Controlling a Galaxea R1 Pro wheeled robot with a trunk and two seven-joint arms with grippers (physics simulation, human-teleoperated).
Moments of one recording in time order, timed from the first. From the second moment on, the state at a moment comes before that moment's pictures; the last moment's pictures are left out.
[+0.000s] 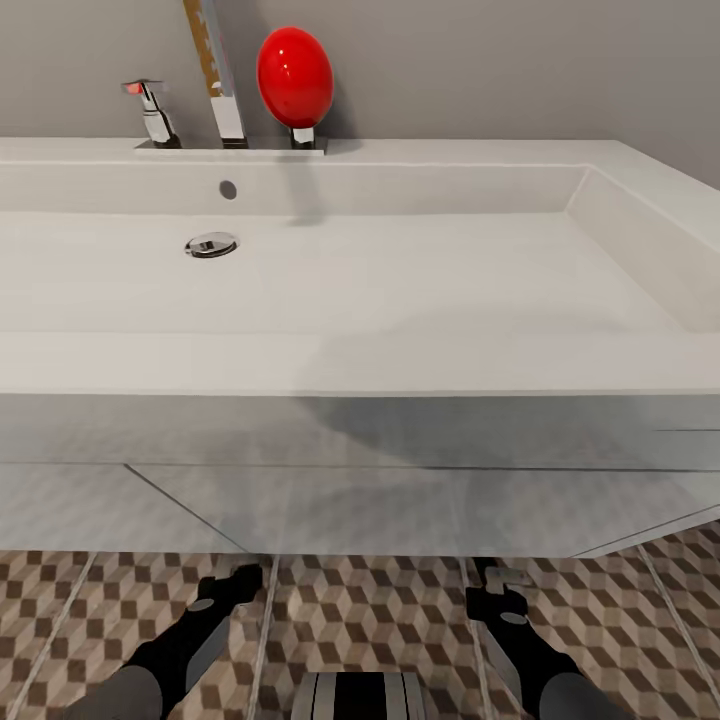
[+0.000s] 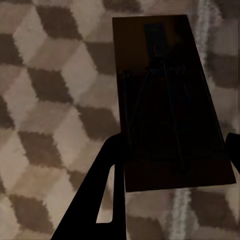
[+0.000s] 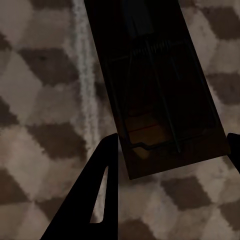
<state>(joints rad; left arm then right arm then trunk) -0.59 0.06 -0.33 -0.38 0.39 -0.02 0.19 -0.60 0.03 -0.13 -0.28 0.09 -0.03 -0.17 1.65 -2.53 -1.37</state>
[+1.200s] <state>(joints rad) -0.60 0.06 -0.32 -0.36 0.39 -0.03 0.19 -0.60 0.03 -0.12 -0.27 0.10 -0.05 -0.17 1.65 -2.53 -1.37</state>
